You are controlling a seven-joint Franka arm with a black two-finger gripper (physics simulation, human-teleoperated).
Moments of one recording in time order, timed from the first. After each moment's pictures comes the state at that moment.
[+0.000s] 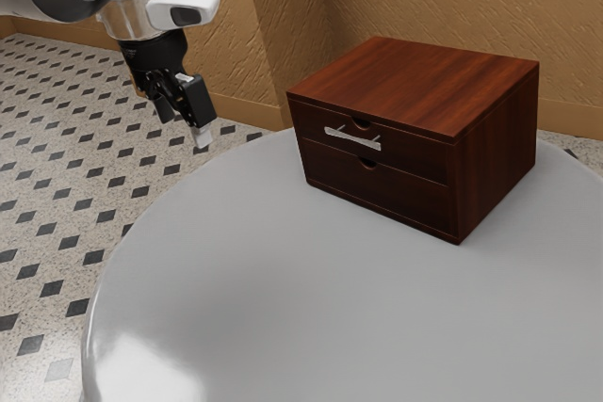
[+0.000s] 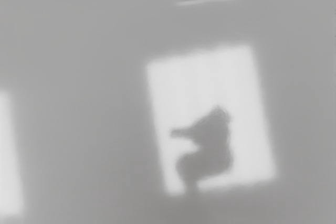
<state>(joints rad) -0.17 0.06 0.29 -1.28 0.07 1.41 0.31</state>
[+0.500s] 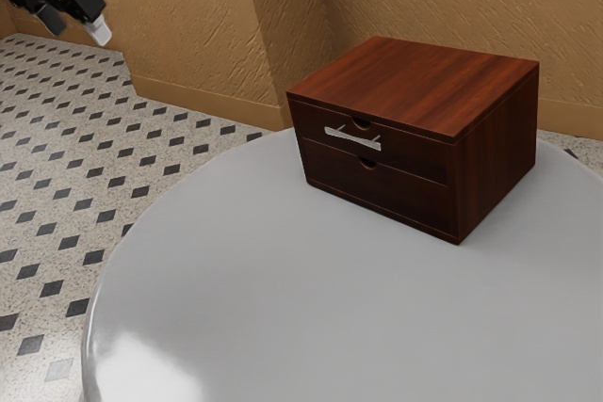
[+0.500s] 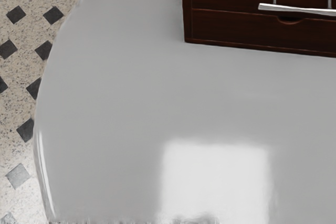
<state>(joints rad) 0.05 0.02 0.27 -1.00 -0.02 1.37 0.26</state>
